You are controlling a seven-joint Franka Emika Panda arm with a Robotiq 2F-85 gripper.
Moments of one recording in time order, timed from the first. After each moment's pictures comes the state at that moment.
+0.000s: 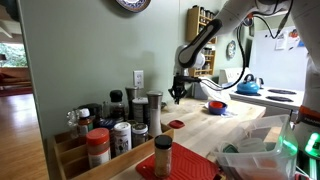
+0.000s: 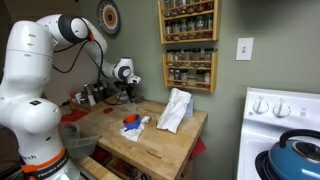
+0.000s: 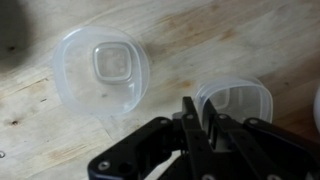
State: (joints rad) arm 0.18 0.39 0.06 -2.05 0.09 2.51 0.55
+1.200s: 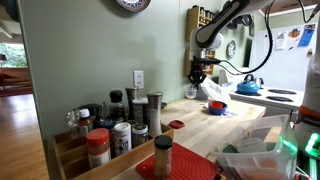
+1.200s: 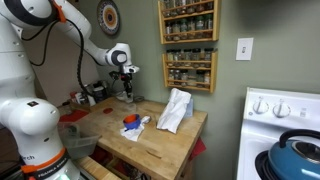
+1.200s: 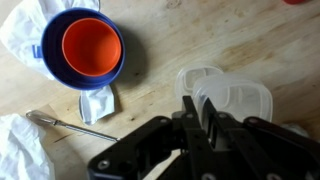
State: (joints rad) arm 0.11 0.02 0.02 -2.28 0.03 2.27 0.59
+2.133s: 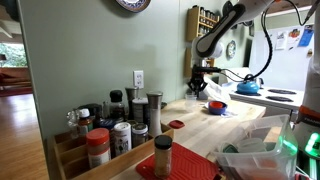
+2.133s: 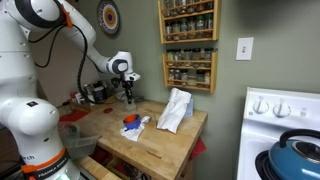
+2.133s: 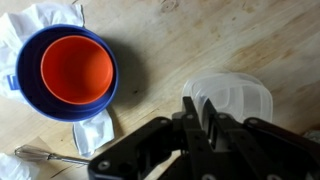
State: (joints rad) arm 0.10 0.09 0.03 -2.34 0.07 2.41 0.65
